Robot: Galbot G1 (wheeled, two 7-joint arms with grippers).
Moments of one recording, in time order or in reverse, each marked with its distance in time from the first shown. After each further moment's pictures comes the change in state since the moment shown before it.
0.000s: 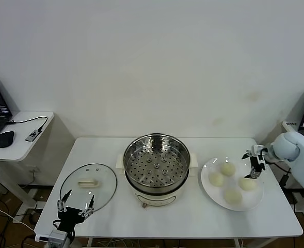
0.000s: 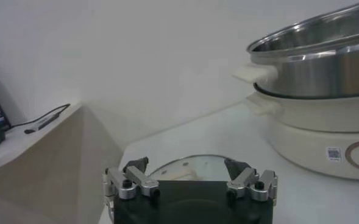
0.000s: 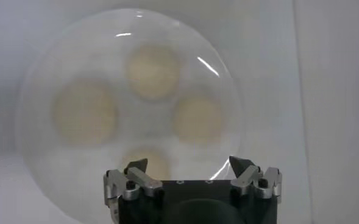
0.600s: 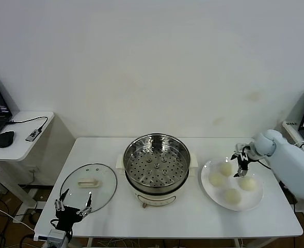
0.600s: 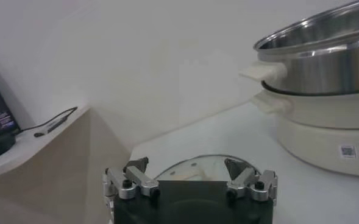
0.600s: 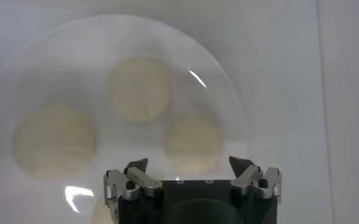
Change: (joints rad) left arm -0.008 -0.003 -0.008 0.014 0.017 -0.004 -0.001; right arm 0.045 0.138 -0.066 -0.160 -0.050 0.007 0.008
